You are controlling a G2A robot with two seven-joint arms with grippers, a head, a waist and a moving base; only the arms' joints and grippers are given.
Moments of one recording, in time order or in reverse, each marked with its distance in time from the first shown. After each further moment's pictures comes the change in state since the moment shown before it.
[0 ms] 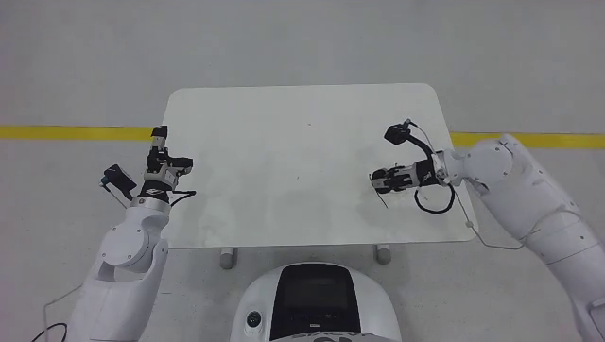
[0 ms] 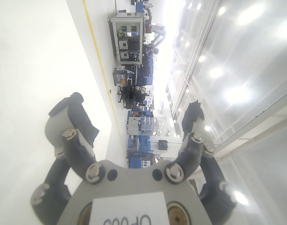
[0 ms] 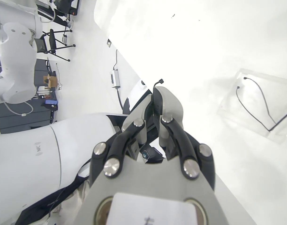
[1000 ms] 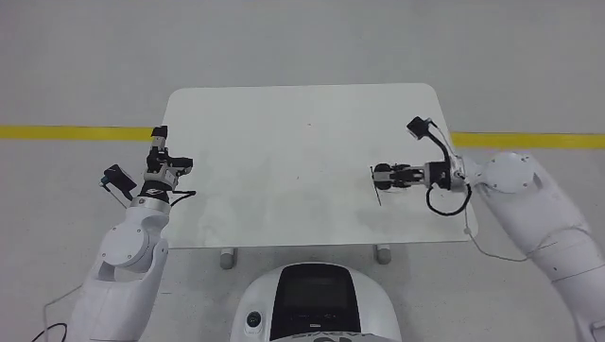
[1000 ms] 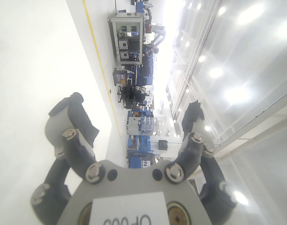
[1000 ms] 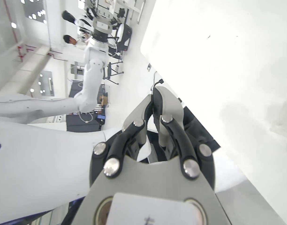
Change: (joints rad) left arm 0.000 0.000 0.000 0.000 0.000 0.000 0.000; right arm -0.185 -0.005 0.205 -0.021 0.312 0.000 -0.021
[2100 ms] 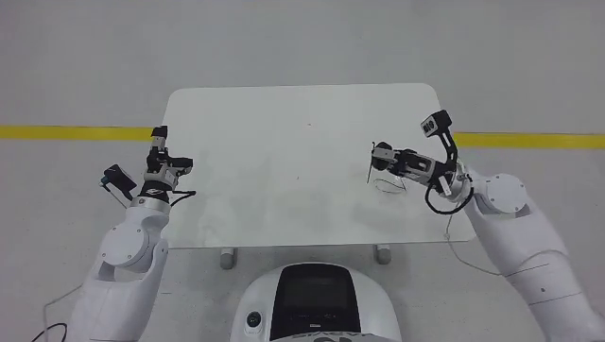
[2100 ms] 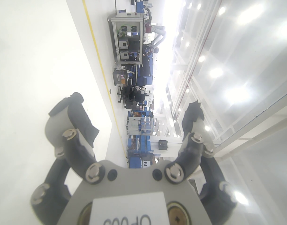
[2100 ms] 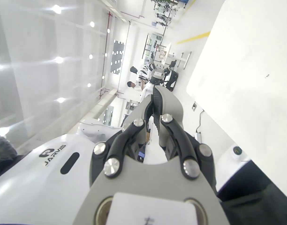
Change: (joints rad) left arm 0.000 0.000 0.000 0.000 0.000 0.000 0.000; right arm -0.193 -0.148 0.174 -0.056 0.229 0.000 -0.185
